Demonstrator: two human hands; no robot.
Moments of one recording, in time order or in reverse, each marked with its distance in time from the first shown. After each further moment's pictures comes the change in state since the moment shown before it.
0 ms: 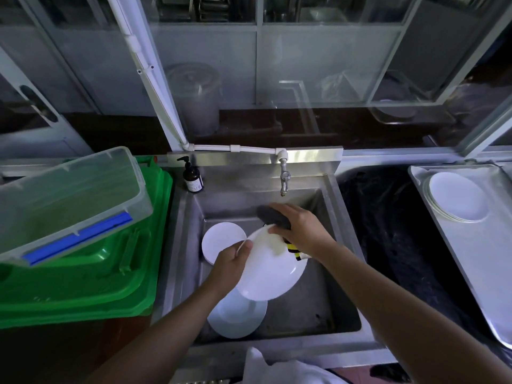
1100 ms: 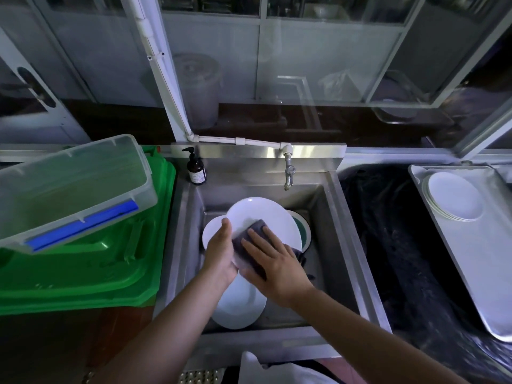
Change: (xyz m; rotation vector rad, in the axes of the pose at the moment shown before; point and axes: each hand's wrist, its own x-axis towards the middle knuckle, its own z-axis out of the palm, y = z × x) left_hand 0.009 0.010 -0.016 -0.938 0.185 -0.382; right_hand -0.071 -0.063 0.087 -0.180 0.001 -0.114
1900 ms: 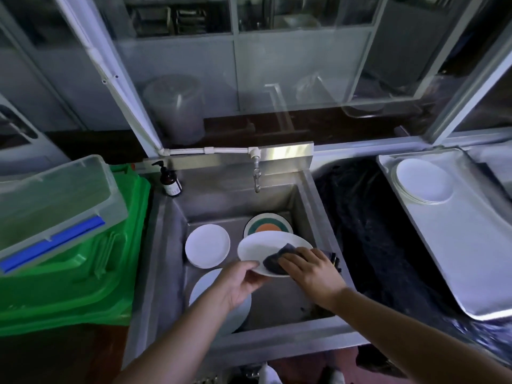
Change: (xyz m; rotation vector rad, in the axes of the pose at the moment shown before) left_hand -0.025 -0.100 0.062 0.135 -0.076 -0.260; right_hand -0.107 0.122 -0.078 -0.342 -0.129 -0.109
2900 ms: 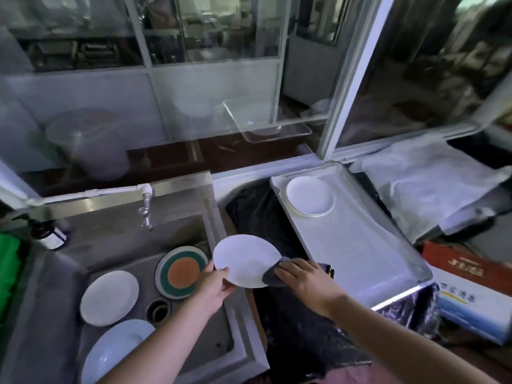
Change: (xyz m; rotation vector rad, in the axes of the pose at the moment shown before) left_hand 0.060 -0.091 0.245 0.166 -0.022 0.153; right_hand -0.192 0.221 -0.057 -0.049 0.011 0.181
